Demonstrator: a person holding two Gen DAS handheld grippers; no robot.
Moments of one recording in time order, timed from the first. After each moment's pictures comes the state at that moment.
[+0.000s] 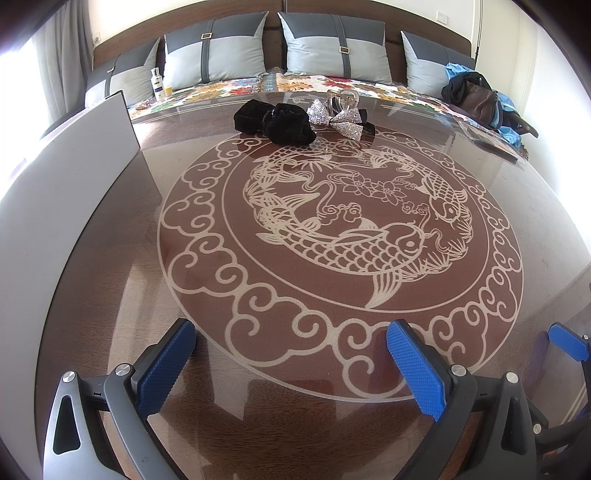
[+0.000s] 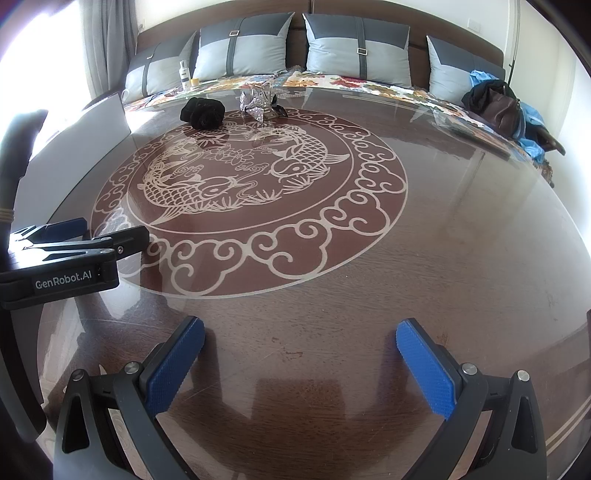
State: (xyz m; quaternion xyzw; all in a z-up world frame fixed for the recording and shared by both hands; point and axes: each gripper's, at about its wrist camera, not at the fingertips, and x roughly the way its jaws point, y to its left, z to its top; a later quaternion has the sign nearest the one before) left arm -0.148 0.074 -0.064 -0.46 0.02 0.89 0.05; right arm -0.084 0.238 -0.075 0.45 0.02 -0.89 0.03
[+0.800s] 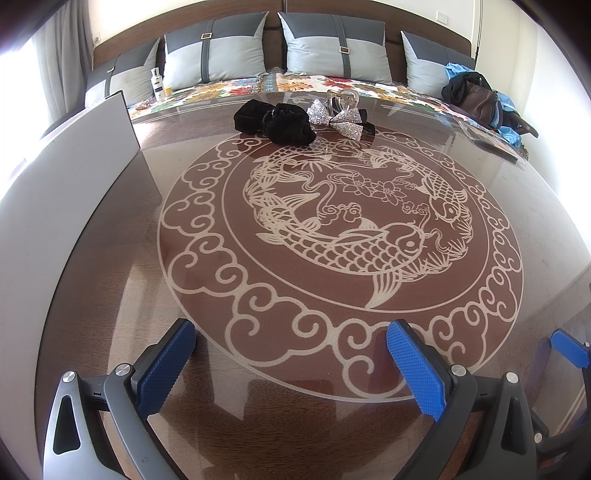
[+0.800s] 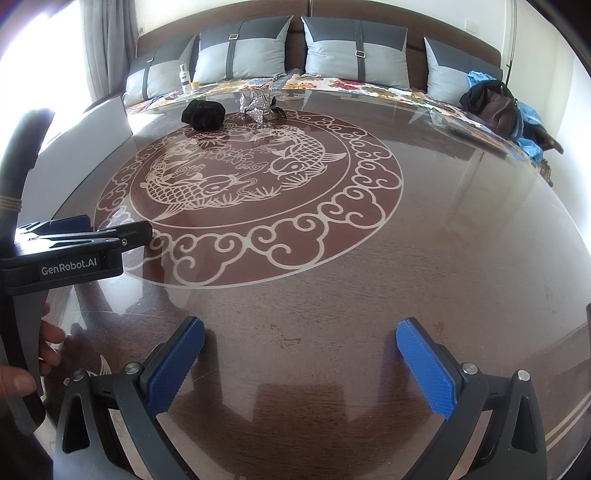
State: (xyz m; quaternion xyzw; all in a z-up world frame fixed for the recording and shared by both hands) left arm -0.147 0.075 -0.064 -0.46 0.02 0.89 0.05; right arm -0.075 0.238 -0.076 0.45 0.02 -0.89 0.03
